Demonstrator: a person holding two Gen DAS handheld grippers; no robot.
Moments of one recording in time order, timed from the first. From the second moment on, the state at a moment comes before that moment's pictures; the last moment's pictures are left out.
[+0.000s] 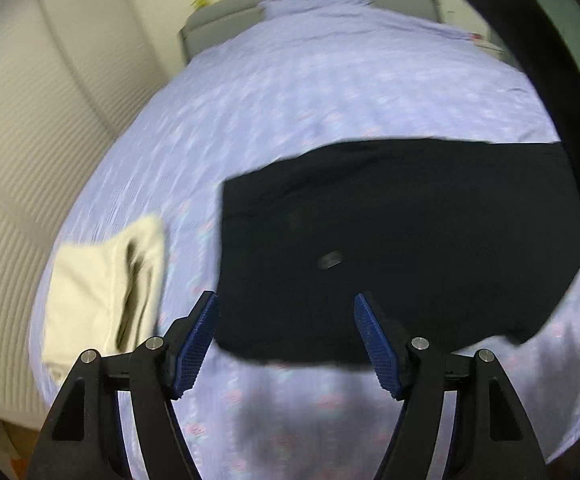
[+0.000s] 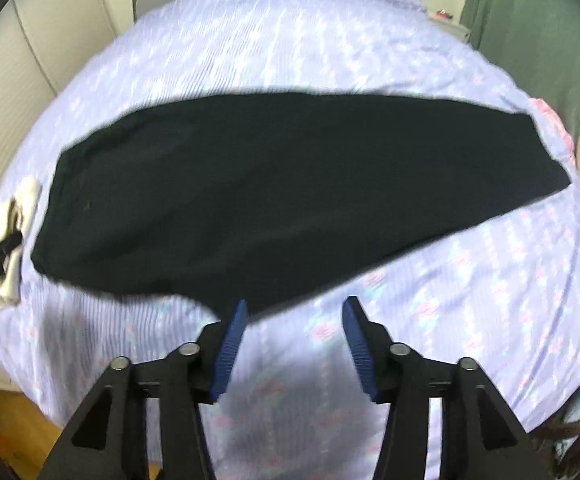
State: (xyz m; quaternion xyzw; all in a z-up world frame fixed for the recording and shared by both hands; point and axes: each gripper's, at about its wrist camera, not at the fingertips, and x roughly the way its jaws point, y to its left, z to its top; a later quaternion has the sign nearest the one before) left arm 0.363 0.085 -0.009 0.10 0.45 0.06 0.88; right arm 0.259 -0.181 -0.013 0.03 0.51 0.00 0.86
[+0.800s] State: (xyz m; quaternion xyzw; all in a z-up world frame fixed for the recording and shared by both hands) left arm 0.461 -0.301 0.013 0.08 0.40 -0.15 0.90; right arm 0.334 -0.530 0.002 0.04 0.40 -0.11 0.91
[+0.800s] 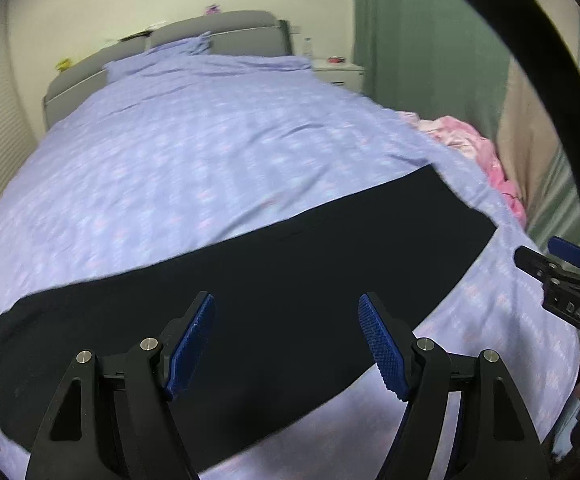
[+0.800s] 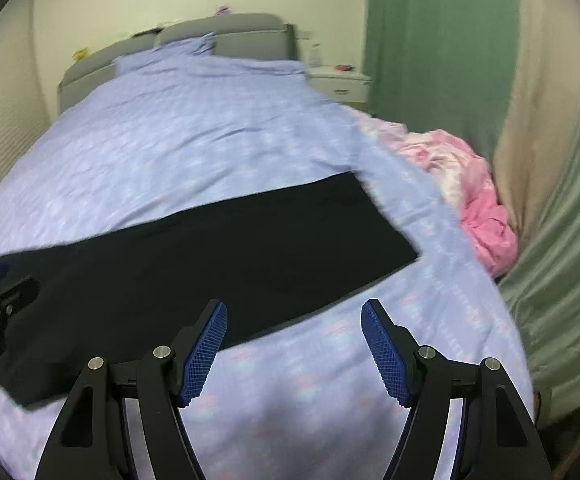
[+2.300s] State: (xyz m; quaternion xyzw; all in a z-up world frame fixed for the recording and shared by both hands) left arm 0.572 -0.503 -0.053 0.07 0.43 -0.23 0.87; right arm 0.524 -0.702 -0.131 0.08 0.52 0.04 0.85
